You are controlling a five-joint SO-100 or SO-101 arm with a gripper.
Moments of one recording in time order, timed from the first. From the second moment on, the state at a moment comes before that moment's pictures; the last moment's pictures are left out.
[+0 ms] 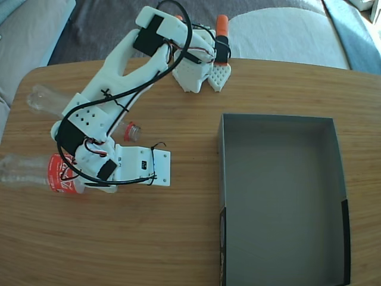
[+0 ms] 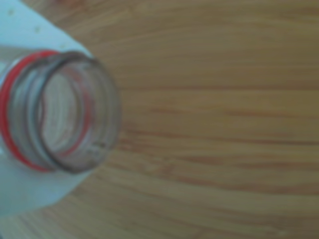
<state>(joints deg) 31.6 51.9 62.3 78.0 -38.7</state>
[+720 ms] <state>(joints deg) 30.8 51.9 61.3 78.8 -38.7</state>
